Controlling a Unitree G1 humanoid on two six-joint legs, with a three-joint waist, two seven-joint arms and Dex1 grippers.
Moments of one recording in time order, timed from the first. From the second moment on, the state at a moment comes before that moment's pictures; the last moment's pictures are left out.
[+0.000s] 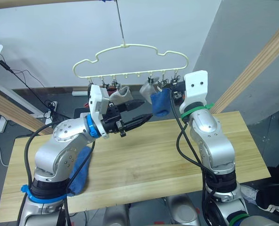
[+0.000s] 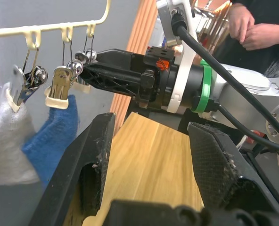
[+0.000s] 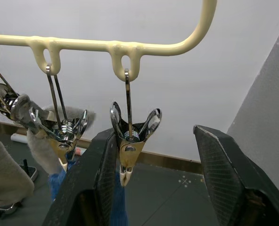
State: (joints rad) left arm -0.38 0.54 0.04 -0.42 -0.66 0.53 -0.82; right arm -0.54 -0.01 0.13 -0.42 -0.10 0.74 -0.02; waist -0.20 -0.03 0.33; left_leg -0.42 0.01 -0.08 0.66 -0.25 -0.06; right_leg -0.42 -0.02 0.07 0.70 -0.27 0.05
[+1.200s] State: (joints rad) left arm -0.38 0.54 0.03 -0.42 -0.66 0.53 -0.83; right arm -0.59 0.14 -0.01 -0.41 0.13 0.83 -0.11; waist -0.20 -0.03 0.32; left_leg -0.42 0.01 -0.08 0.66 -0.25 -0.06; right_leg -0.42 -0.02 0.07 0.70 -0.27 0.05
